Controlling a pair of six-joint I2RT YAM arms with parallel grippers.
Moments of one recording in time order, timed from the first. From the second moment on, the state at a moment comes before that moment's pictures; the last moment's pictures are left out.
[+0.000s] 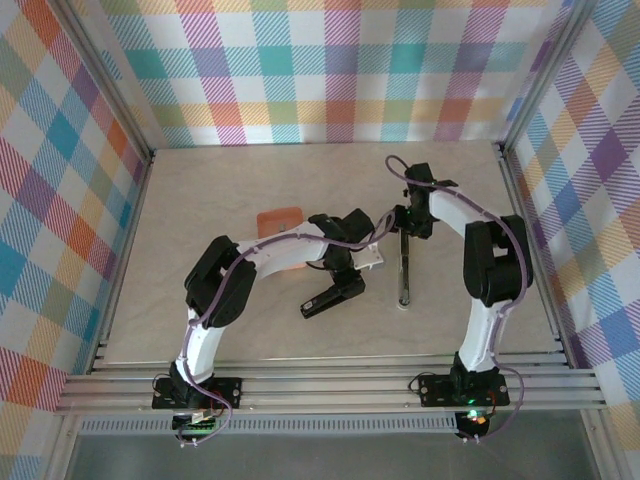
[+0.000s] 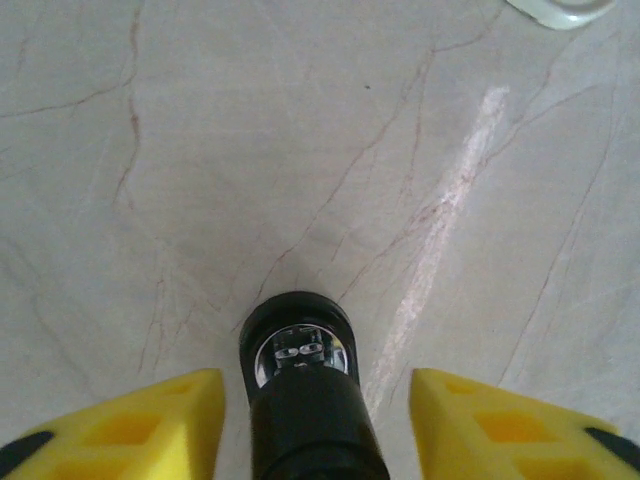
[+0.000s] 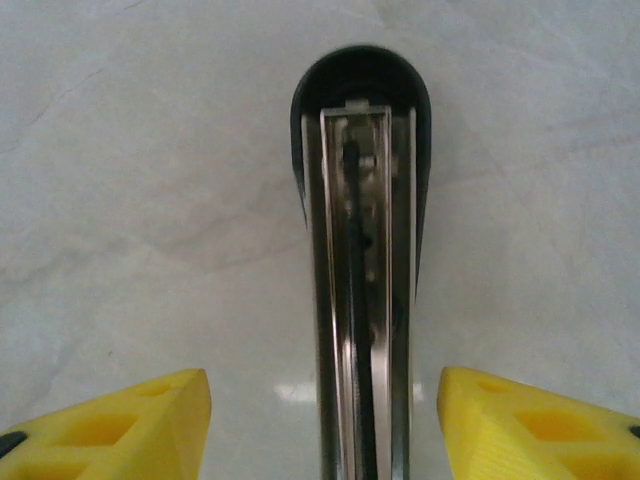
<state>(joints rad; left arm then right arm) -0.86 2.04 1.60 -0.87 0.20 0.30 0.22 1.98 1.43 -0.74 -0.08 0.34</state>
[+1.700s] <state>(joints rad) -0.66 1.57 1.01 -0.09 0.86 0.47 0.42 1.23 0.70 -0.28 -0.80 -0.66</state>
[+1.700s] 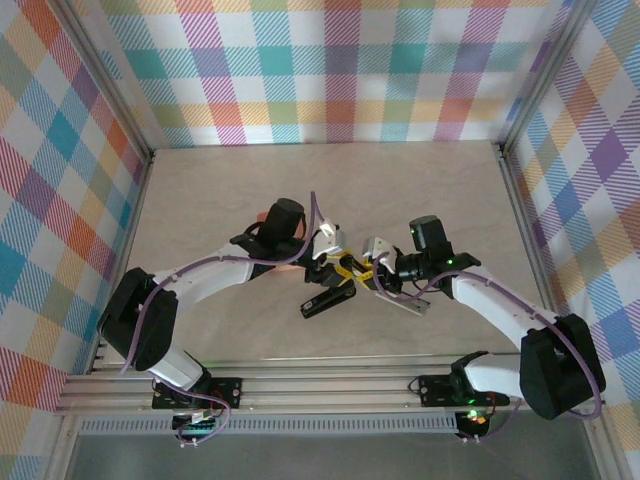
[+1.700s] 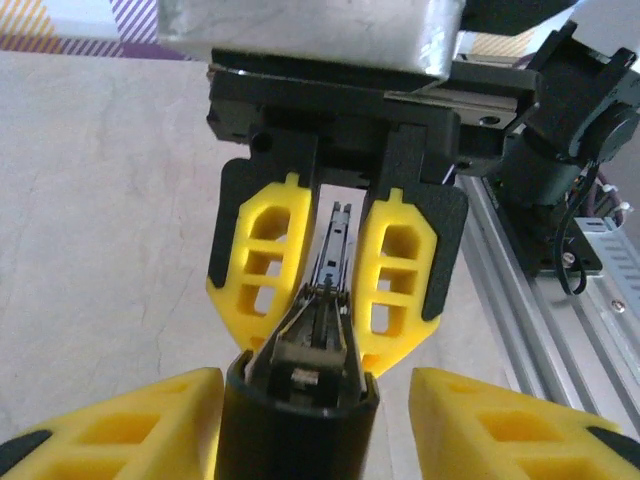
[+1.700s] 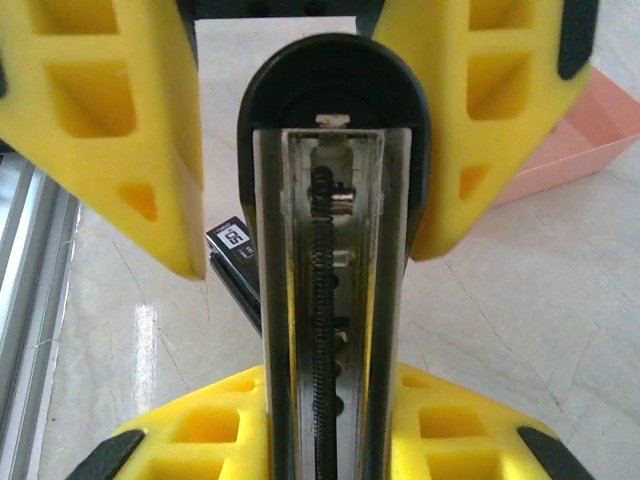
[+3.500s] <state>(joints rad) -0.70 2.11 2.01 -1.09 0.32 0.98 0.03 1.66 0.71 -0.15 -0.79 0.65</state>
